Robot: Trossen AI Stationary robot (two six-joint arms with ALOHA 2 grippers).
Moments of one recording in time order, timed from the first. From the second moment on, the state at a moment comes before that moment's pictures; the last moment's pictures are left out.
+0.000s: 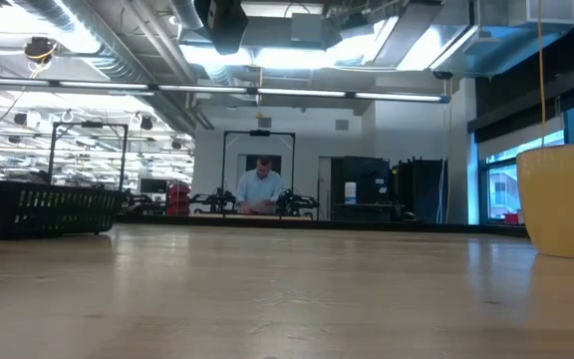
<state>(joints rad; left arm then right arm) -0.87 1.32 0.64 0.21 -0.71 0.24 0.33 2.05 1.51 0.15 -0.15 0.19</state>
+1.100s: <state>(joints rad) -0.79 1.32 0.64 -0.56 -1.16 -0.47 0.32 2.05 1.51 -0.51 -0.07 0.25</state>
